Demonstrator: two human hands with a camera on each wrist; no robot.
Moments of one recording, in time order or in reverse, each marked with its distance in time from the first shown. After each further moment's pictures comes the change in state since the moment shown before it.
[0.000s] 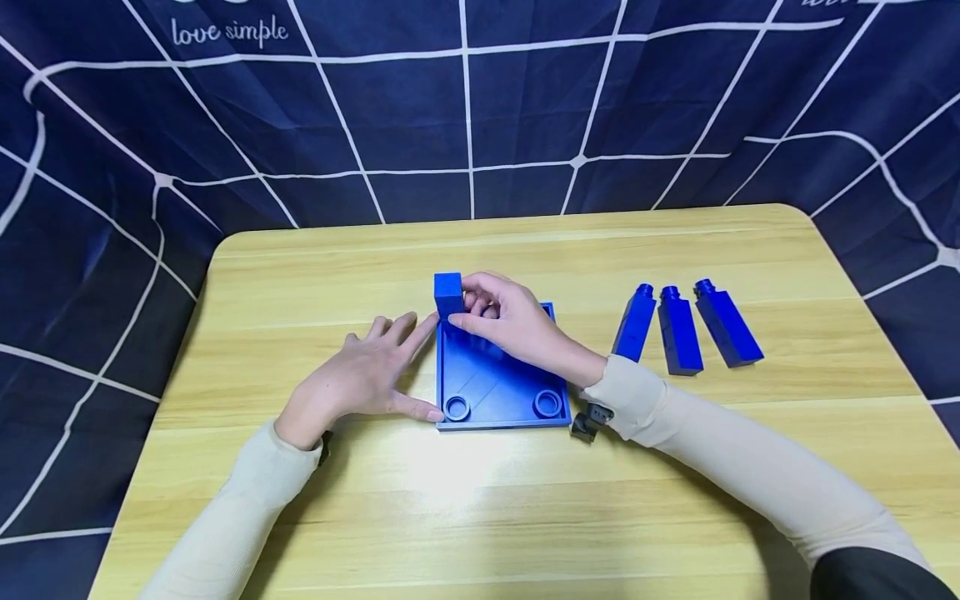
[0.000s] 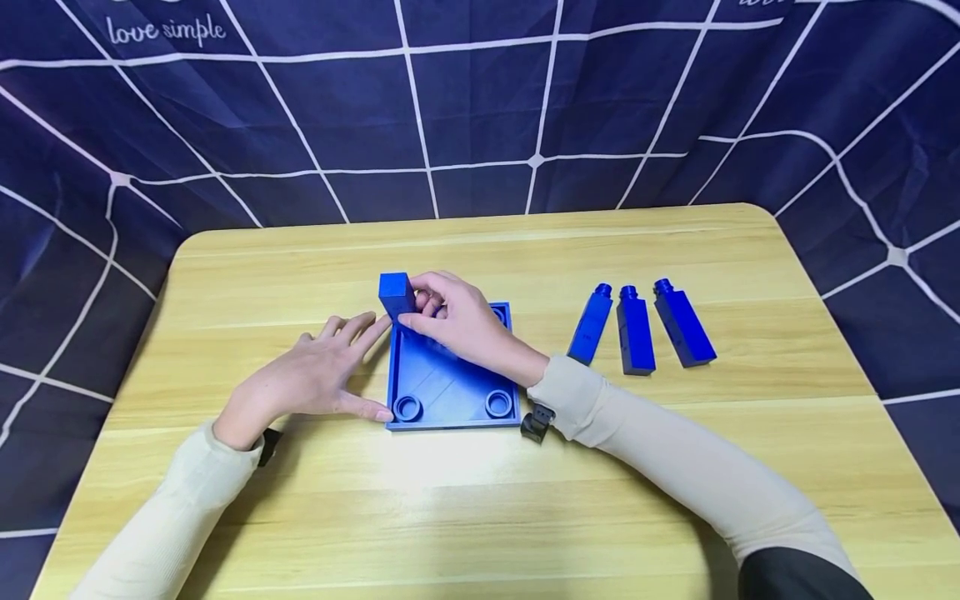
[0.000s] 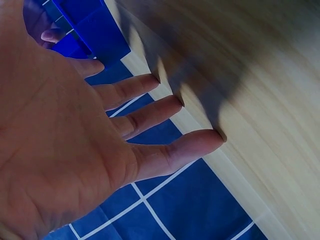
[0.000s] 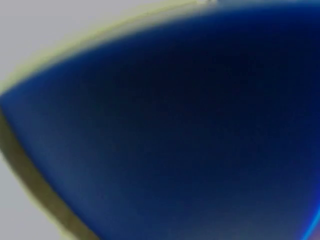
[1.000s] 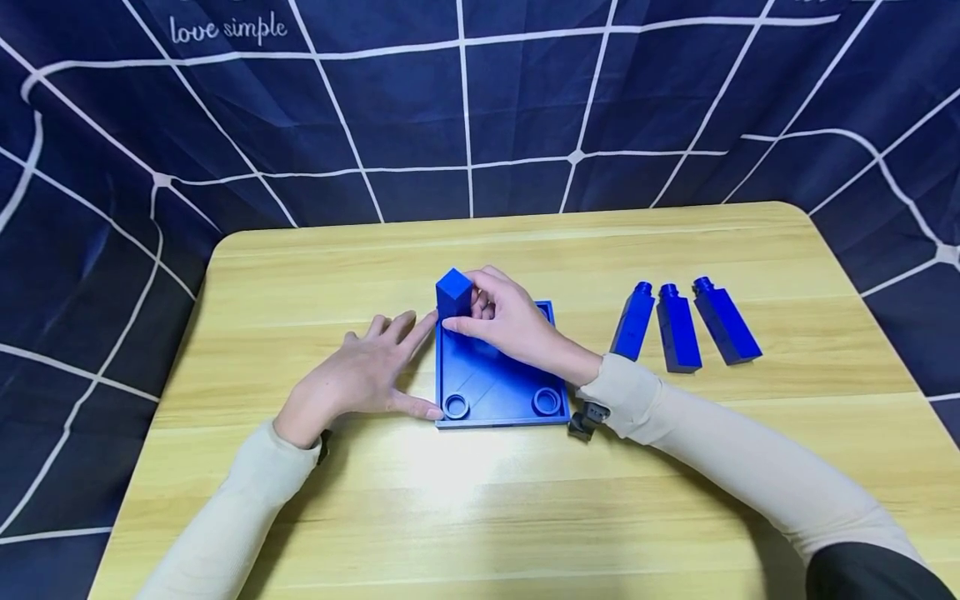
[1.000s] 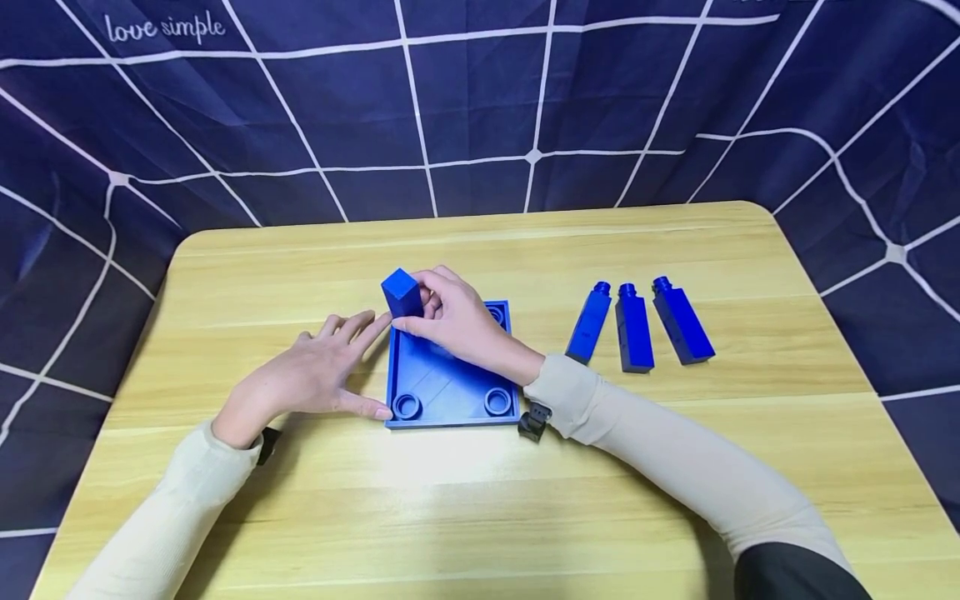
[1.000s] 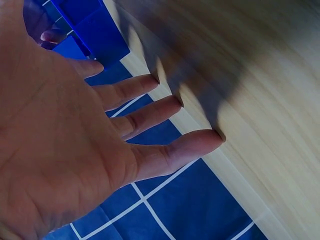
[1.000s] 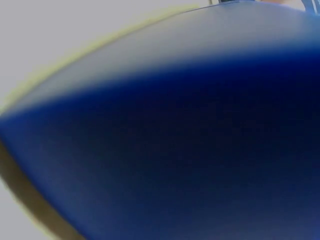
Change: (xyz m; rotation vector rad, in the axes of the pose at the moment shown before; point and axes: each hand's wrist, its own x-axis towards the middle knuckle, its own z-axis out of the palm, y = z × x) left_hand 0.000 -0.002 0.002 -0.004 0.006 0.001; right_hand 0.001 0.005 0.003 -0.060 0.013 -0.048
